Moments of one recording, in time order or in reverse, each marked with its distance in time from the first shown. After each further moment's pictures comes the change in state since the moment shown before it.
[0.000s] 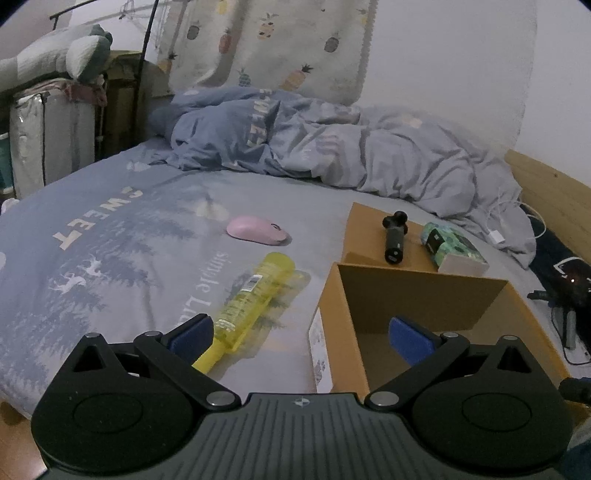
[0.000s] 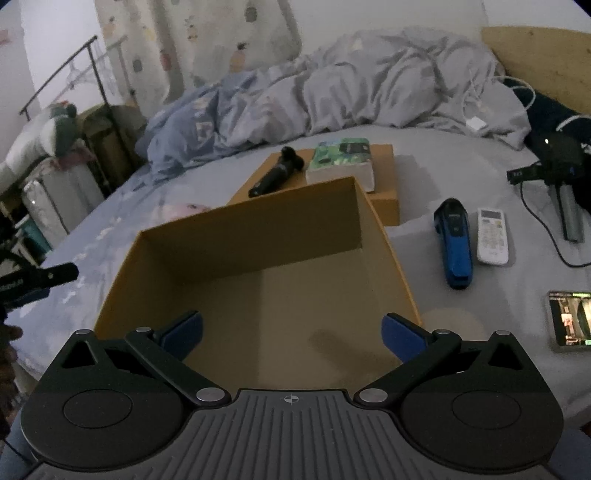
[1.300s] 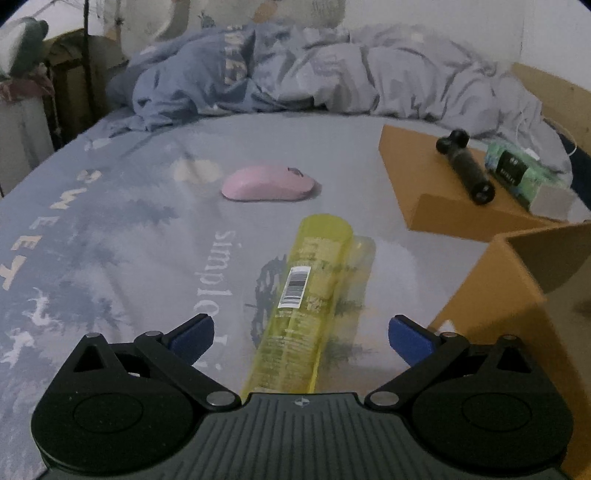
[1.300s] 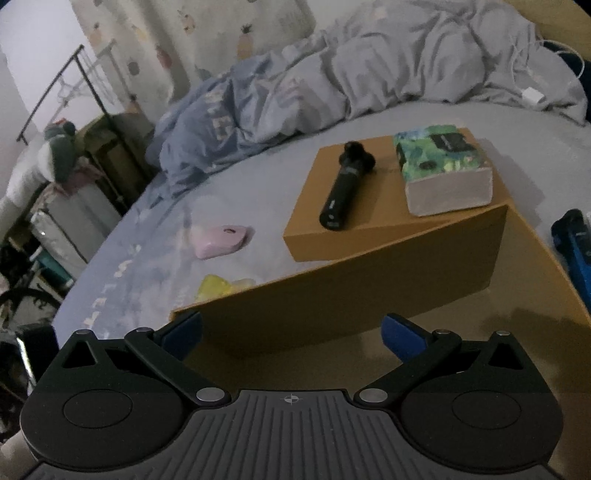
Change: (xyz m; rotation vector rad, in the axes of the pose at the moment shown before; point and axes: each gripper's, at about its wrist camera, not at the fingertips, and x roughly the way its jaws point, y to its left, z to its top) left arm 0.163 0.048 0.021 0.210 0.222 0.003; right arm 0.138 0.079 0.075 0.104 0.065 0.088
